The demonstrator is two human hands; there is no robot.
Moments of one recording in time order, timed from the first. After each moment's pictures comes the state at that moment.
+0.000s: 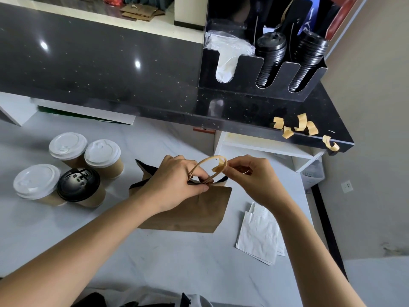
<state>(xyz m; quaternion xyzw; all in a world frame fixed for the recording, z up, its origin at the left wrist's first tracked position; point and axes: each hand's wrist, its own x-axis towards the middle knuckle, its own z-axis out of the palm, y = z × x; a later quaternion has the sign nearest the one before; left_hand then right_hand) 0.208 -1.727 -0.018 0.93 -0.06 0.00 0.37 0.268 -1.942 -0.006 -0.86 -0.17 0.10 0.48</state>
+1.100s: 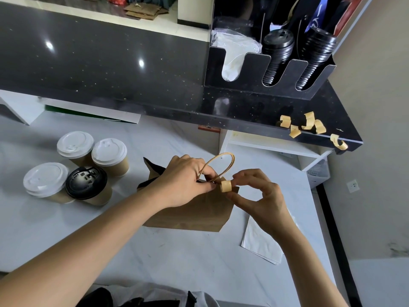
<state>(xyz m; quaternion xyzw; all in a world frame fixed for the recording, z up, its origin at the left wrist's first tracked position) 0.209 -1.730 -0.006 0.93 -0.06 -0.06 0.35 0.230 -1.958 -0.045 -0.84 -0.21 0.02 0.50</state>
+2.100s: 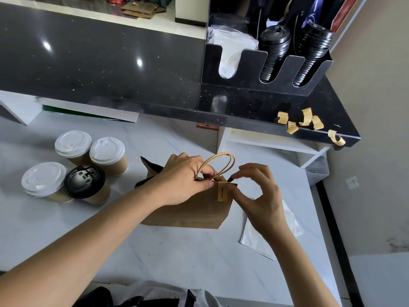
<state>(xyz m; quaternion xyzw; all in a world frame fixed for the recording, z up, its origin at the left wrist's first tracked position) 0.208 -1.732 -0.005 0.94 -0.06 -0.09 0.33 0.224 -1.955 -0.058 -0.85 -0.20 -0.10 0.47</state>
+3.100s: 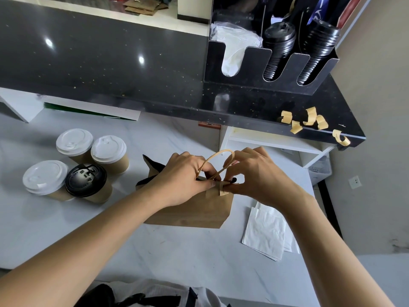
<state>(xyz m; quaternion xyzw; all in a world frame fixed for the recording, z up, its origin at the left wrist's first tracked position) 0.206 -1.731 -0.004 0.92 -0.06 -0.06 0.37 0.279 -1.940 -0.007 -0.90 -0.41 0.04 0.12</state>
